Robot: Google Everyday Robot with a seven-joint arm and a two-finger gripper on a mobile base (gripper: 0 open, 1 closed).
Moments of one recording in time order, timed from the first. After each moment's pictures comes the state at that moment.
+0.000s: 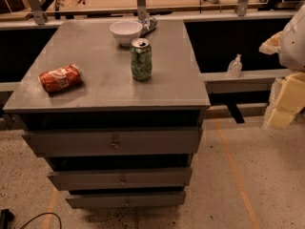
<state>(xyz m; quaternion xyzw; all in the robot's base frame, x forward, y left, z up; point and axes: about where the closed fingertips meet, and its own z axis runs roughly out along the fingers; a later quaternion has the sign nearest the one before) 0.438 -0.217 0.976 -0.60 0.78 -0.03 0.16</state>
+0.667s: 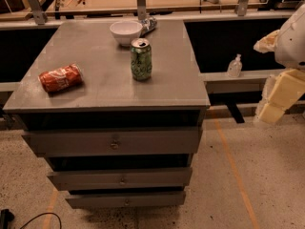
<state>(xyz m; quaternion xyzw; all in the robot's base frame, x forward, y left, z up) 0.452 -0.208 0.974 -0.60 0.78 0.00 0.20</state>
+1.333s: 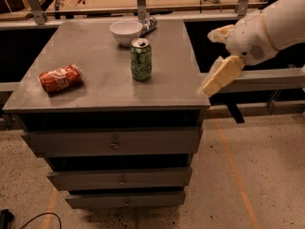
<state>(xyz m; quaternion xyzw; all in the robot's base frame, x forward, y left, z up) 0.546 -0.129 0.959 -0.58 0.71 0.14 0.36</state>
